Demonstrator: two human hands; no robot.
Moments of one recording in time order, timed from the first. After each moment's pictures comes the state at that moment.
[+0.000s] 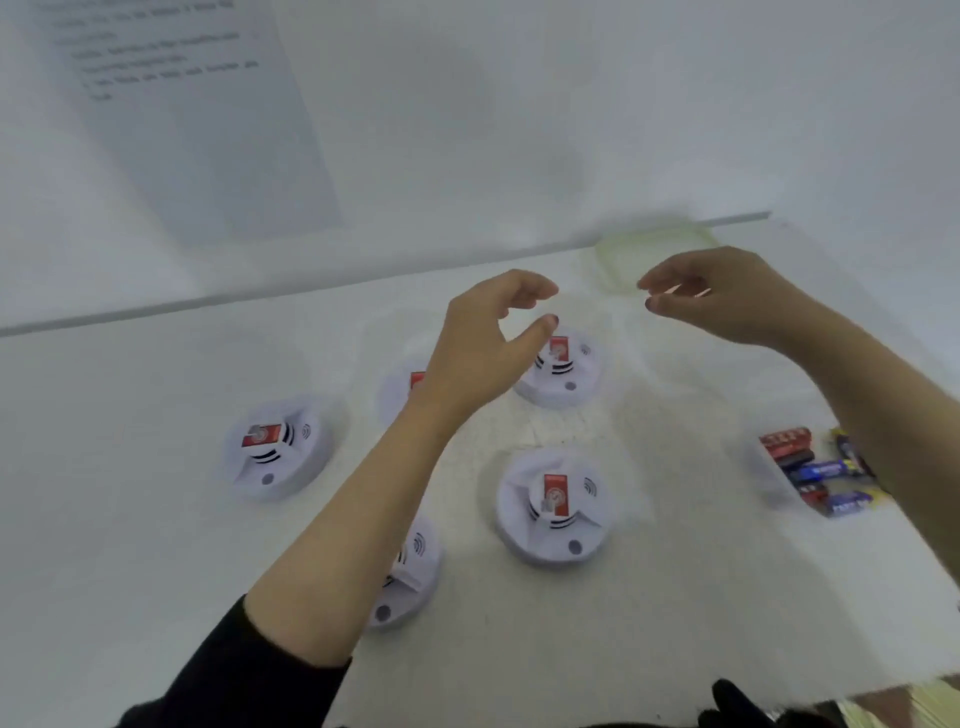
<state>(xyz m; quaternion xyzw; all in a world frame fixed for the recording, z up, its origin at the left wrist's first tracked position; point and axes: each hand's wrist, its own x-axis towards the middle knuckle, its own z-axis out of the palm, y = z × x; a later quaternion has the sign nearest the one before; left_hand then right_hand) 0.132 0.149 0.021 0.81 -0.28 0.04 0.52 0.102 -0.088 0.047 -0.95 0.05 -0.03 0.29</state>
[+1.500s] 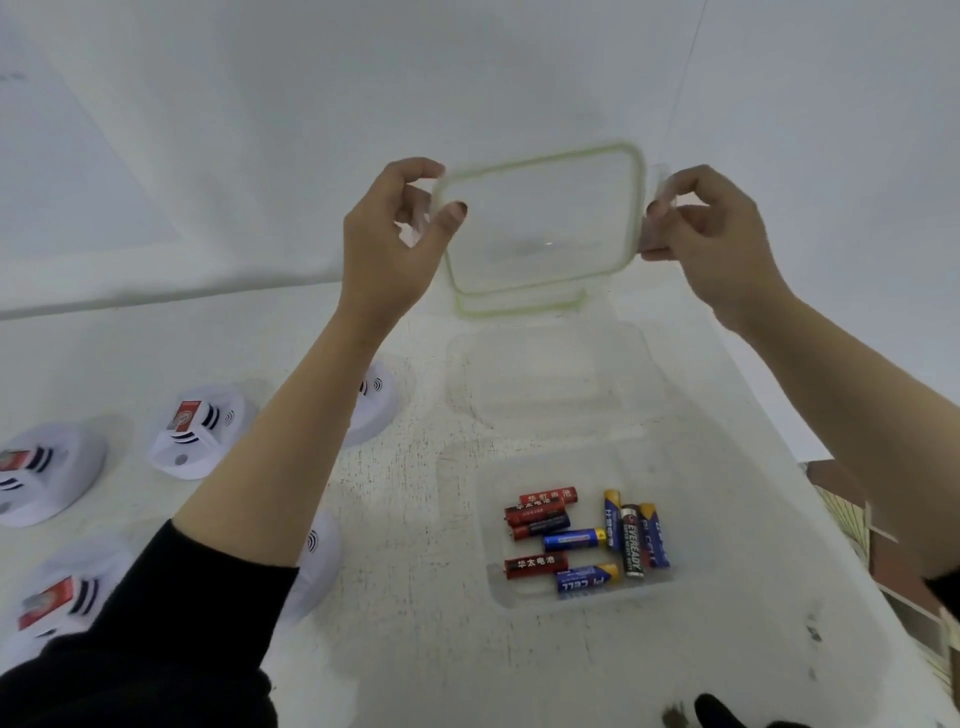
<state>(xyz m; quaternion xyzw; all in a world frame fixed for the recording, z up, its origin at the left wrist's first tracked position) 0.189 -0.035 0.041 0.79 -0.23 0.26 0.50 0.122 -0.292 0.047 -0.78 0.00 -0.21 0.59</state>
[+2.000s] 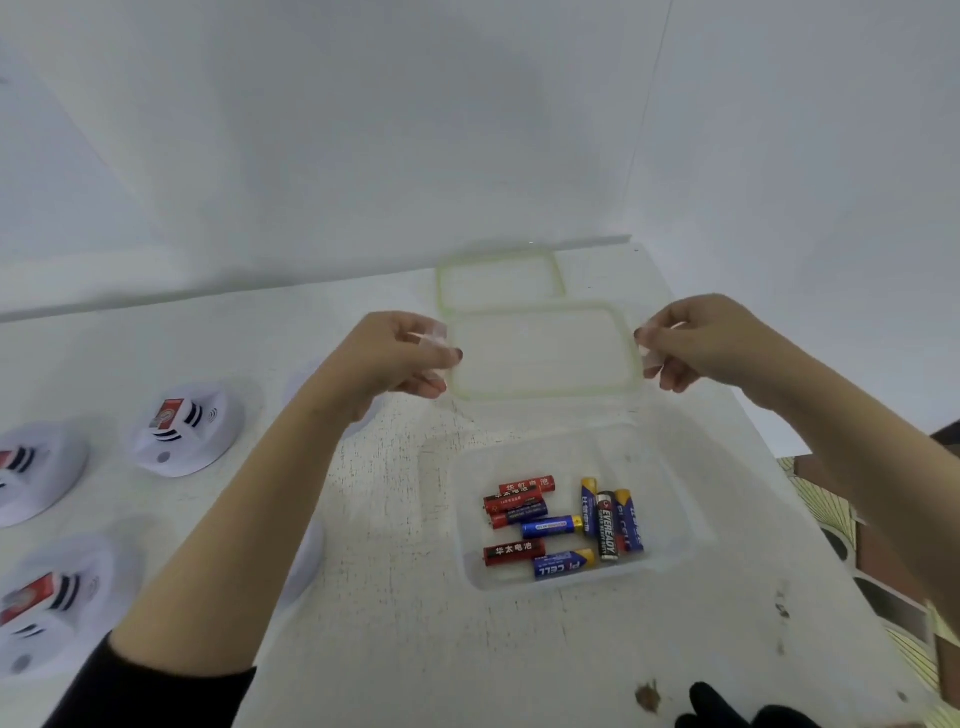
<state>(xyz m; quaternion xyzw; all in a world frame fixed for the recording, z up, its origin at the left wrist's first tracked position) 0.127 -0.025 0.022 0.82 -0.04 -0.19 0.55 0.063 -0.303 0.026 -0.86 0.16 0.06 0.48</state>
